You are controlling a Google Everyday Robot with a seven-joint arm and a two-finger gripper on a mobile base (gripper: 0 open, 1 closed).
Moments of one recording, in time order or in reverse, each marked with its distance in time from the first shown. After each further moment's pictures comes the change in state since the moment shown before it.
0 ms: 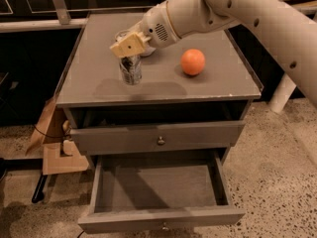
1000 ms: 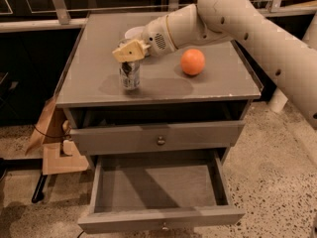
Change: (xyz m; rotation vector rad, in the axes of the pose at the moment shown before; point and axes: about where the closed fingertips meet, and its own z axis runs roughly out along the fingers) arm 0.022 -0.029 0.024 -0.013 -0.055 0.104
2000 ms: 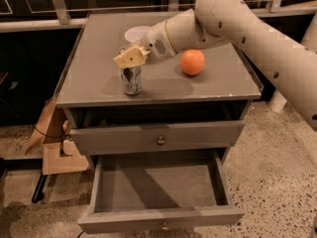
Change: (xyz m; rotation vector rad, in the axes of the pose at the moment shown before) arm 0.015 0.001 0.005 -0.003 0.039 -0.015
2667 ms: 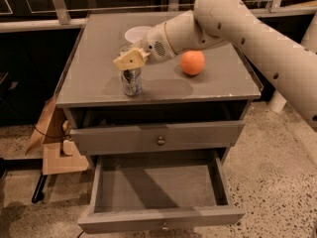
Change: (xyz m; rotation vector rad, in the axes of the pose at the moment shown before) arm 0.005 0.001 0.002 0.001 0.014 -0.014
